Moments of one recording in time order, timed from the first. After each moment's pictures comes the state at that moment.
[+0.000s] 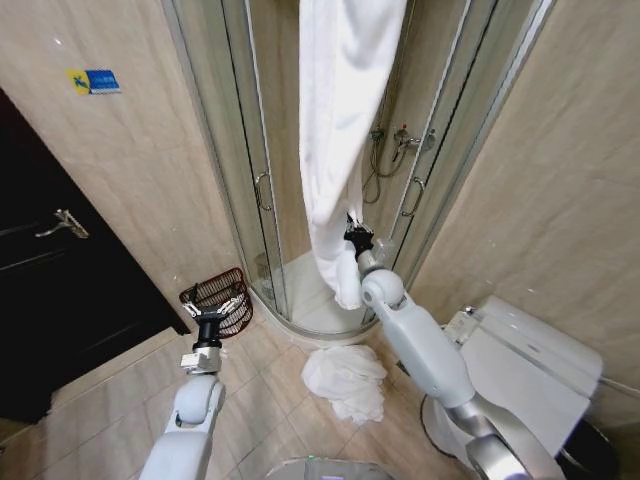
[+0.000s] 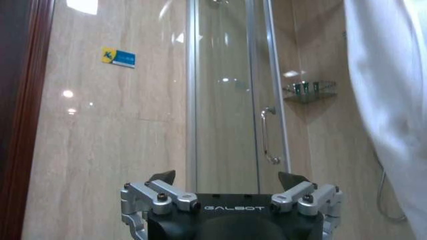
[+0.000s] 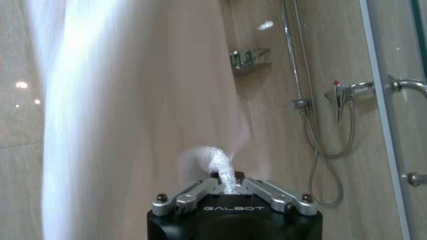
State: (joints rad) left arm 1.42 -1.40 -0.62 -1.85 -0.11 -0.40 -0.12; right arm -0.62 1.28 0.01 1.67 0.58 -0.14 0.37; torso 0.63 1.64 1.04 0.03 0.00
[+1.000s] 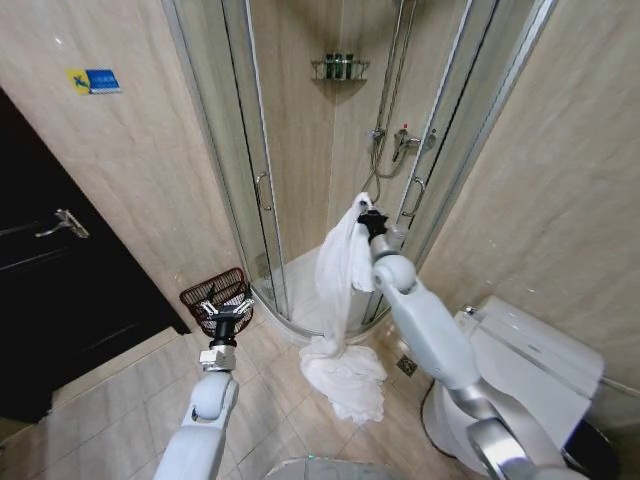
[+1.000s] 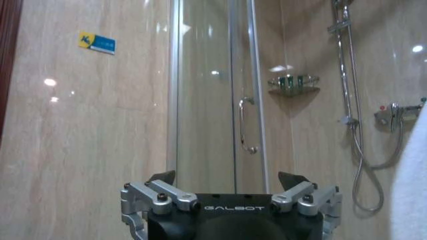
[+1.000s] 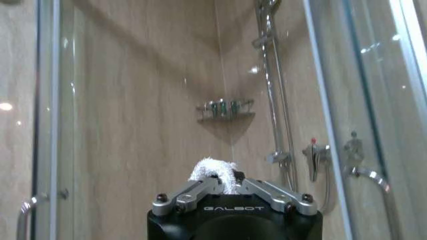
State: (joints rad) left arm 1.39 -1.42 -0.56 -1.82 -0.08 -0.39 -0.12; right arm -0.56 1.16 0.07 1.77 0.60 -0.13 0.39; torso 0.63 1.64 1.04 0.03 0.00
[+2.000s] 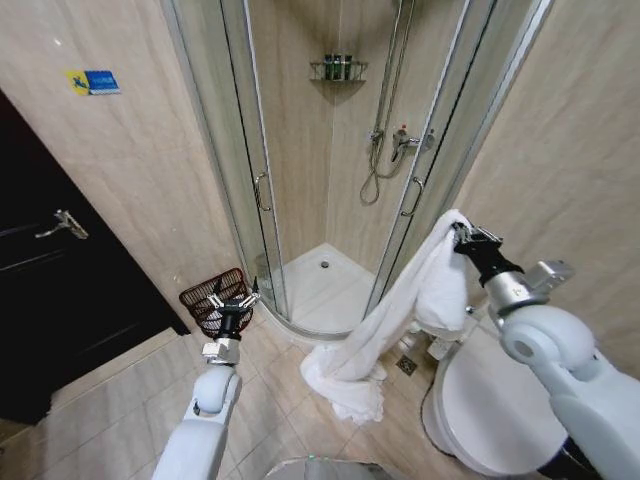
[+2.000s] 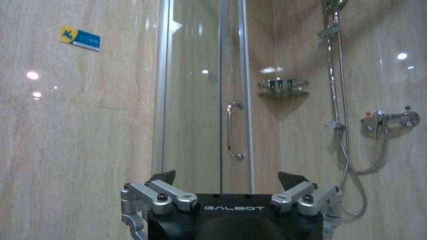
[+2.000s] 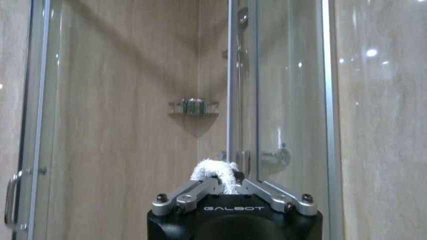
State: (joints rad) left arm 1.35 -1.40 -0.53 -1.85 -0.12 -0.31 -0.10; right arm -1.18 0.68 0.65 2.25 0.92 -0.17 0.37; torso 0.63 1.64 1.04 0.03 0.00
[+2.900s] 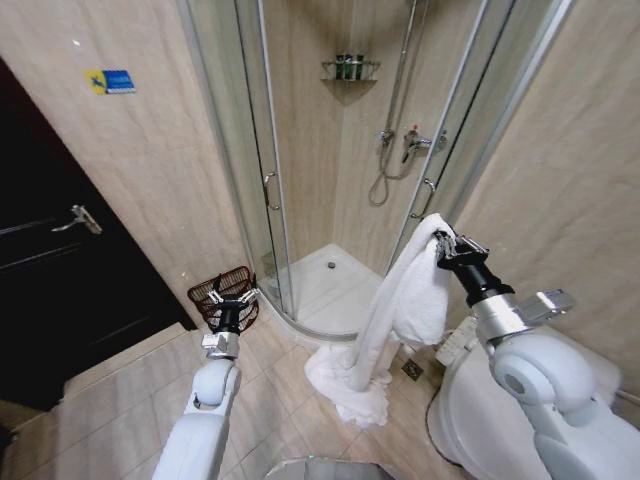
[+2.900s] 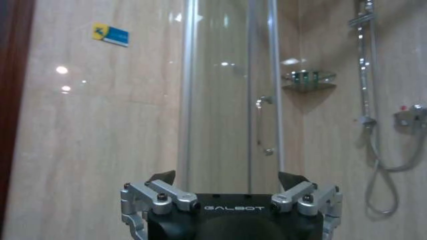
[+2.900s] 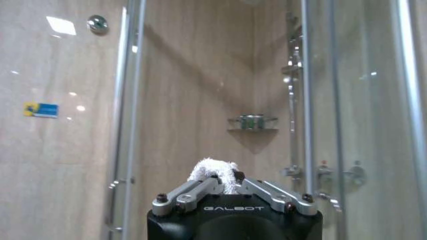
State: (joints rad) left arm 1.33 -1.43 -0.56 -1.85 -0.13 -0.25 -0.08; right arm -1.28 0.92 0.64 2.41 0.68 -0.22 0.18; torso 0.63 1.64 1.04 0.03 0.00
